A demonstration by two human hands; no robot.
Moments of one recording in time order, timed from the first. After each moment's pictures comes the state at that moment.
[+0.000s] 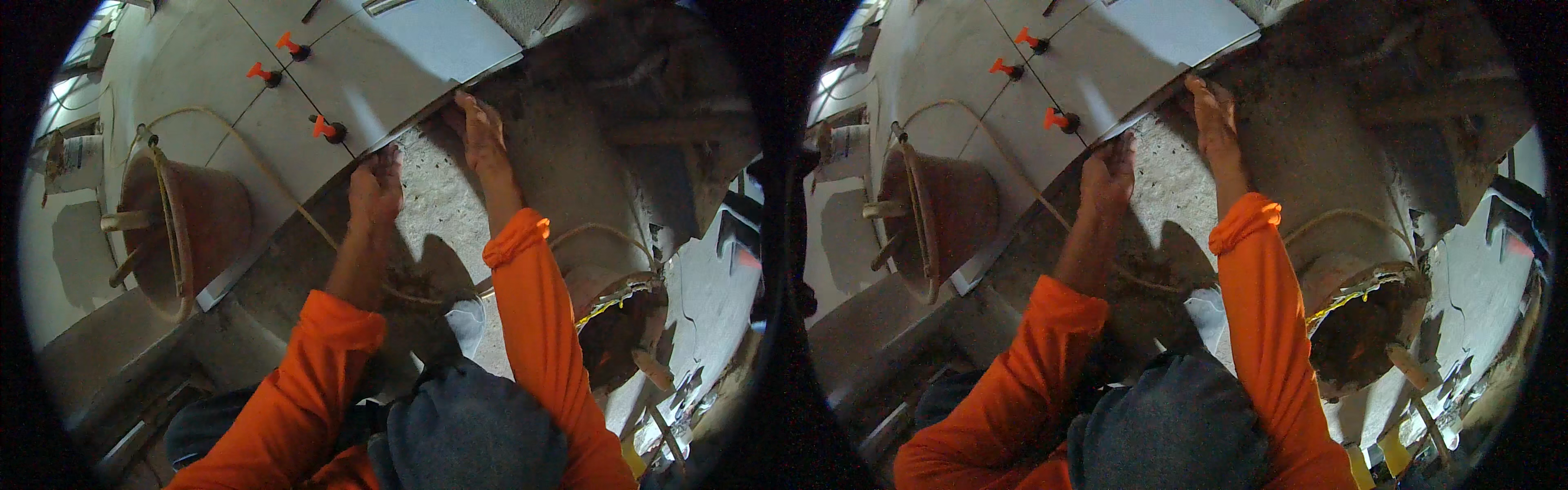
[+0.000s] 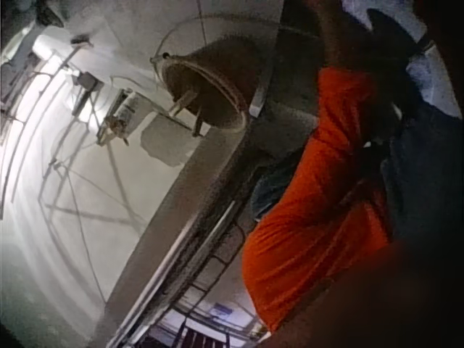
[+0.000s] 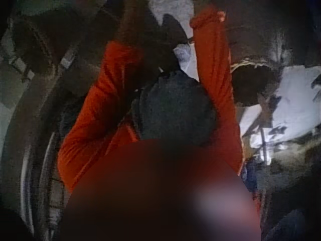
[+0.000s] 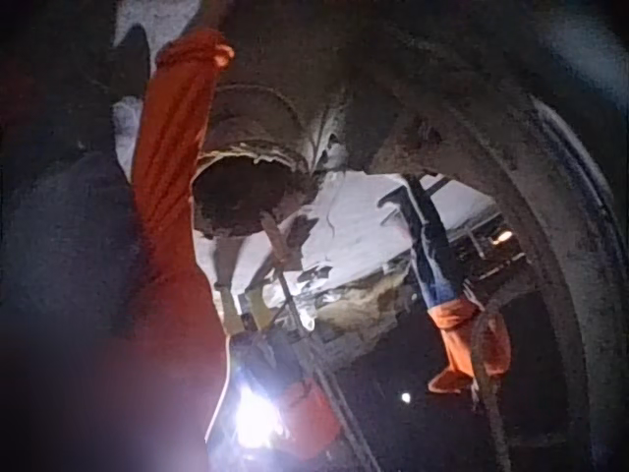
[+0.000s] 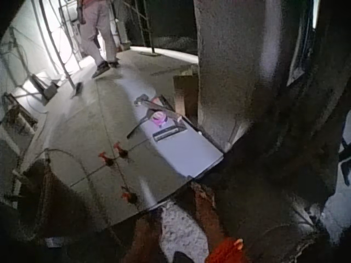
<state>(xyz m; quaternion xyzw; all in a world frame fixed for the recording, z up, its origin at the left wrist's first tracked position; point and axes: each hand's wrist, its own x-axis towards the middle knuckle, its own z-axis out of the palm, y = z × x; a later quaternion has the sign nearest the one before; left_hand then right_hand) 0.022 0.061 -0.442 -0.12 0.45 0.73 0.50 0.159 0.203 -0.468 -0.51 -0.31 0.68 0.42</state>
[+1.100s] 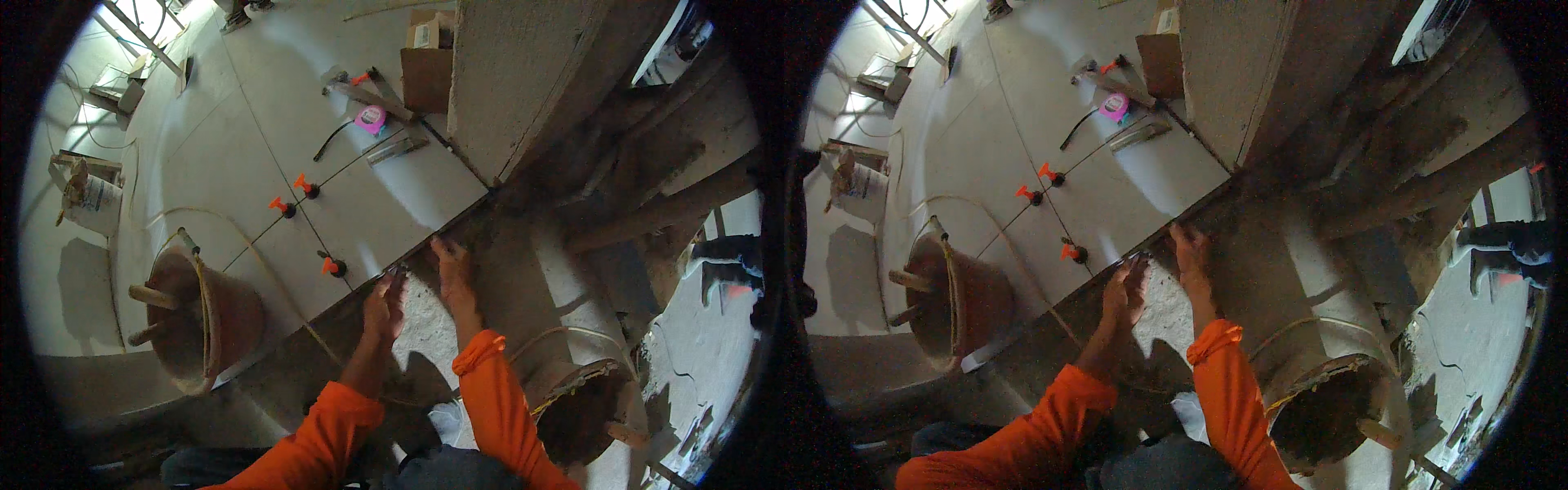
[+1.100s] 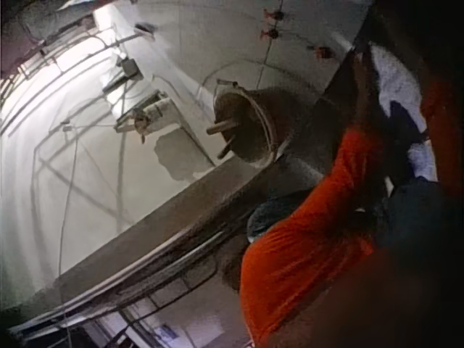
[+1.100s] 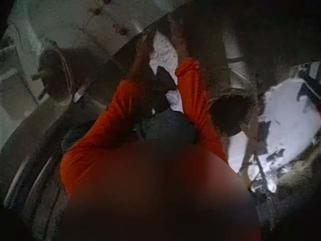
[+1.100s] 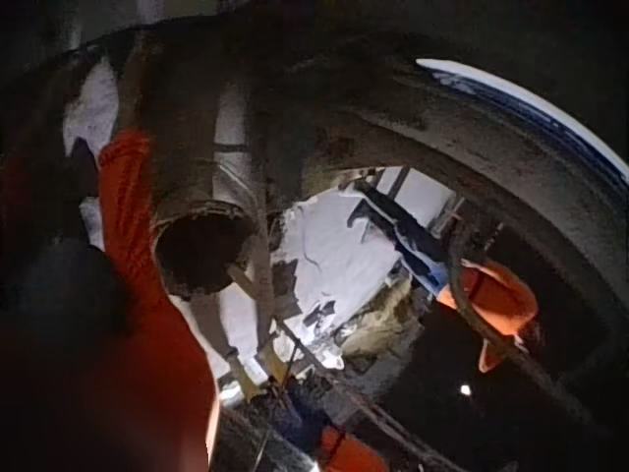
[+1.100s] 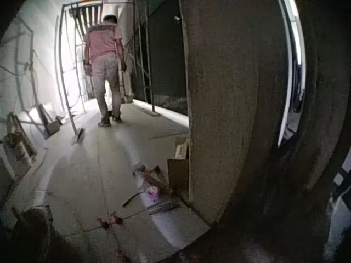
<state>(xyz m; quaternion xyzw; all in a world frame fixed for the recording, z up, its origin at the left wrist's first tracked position) 0.051 0.070 -0.455 -0.10 0.37 0.74 0.54 0.166 0.193 -0.449 -0.53 -0.33 0.69 0.37</state>
